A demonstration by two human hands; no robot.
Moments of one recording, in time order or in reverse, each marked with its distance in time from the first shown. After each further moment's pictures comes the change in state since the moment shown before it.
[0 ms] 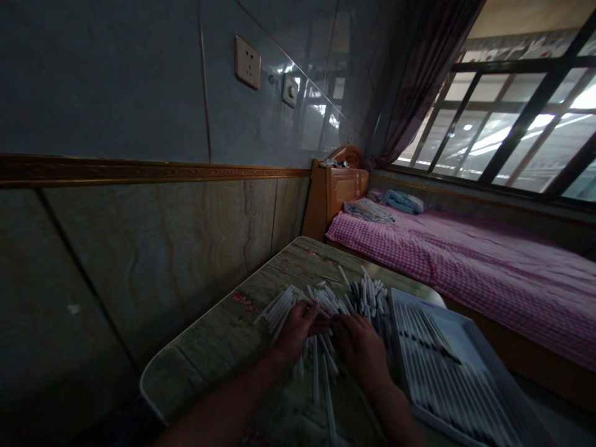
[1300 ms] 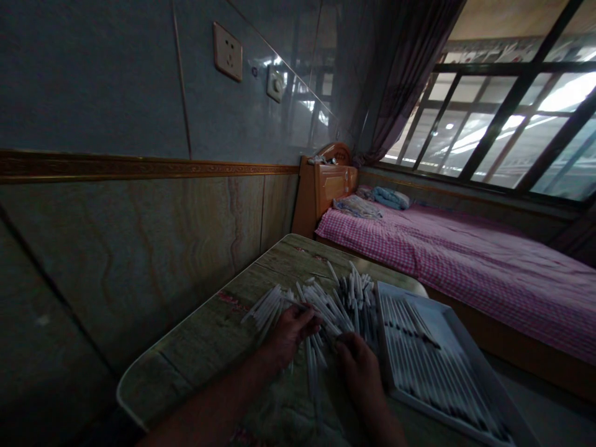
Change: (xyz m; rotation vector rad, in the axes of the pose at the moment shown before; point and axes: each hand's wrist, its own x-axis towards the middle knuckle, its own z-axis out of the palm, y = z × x) left_hand -0.006 -0.008 0.004 -0.145 0.015 -0.153; right_hand -0.043 0.033 0.029 0.491 0.156 0.315
